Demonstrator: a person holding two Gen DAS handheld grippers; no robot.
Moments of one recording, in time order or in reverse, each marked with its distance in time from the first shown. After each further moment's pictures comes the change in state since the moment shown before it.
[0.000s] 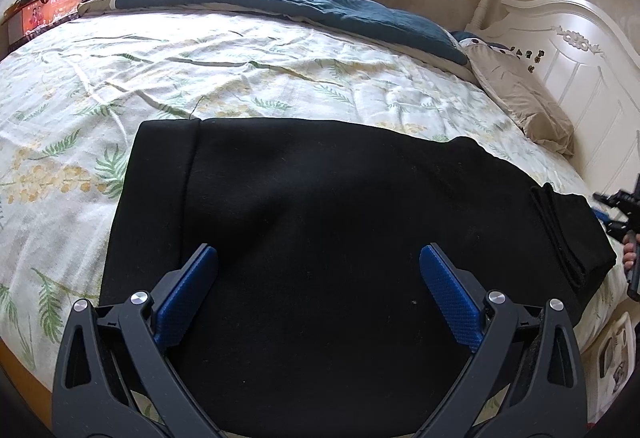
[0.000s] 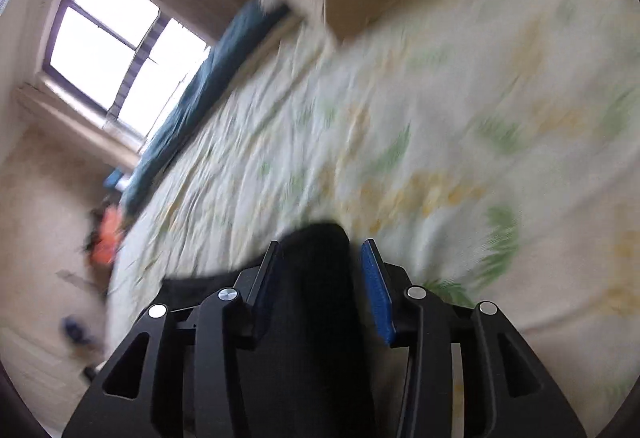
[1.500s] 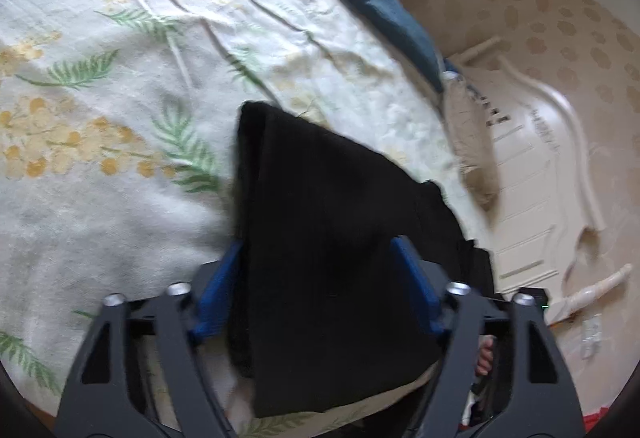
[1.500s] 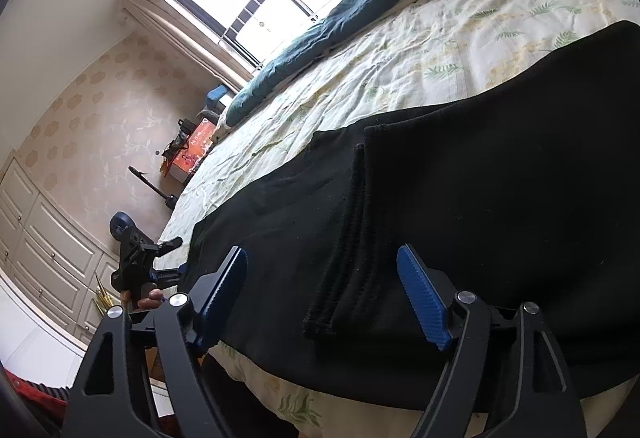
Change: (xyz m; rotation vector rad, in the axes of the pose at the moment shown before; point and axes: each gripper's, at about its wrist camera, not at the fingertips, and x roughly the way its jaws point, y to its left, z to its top) left arm 0.003 0.124 0.033 -0.366 0.222 -0.356; right arm 0.063 0.126 -0.151 -0.264 0.202 0.354
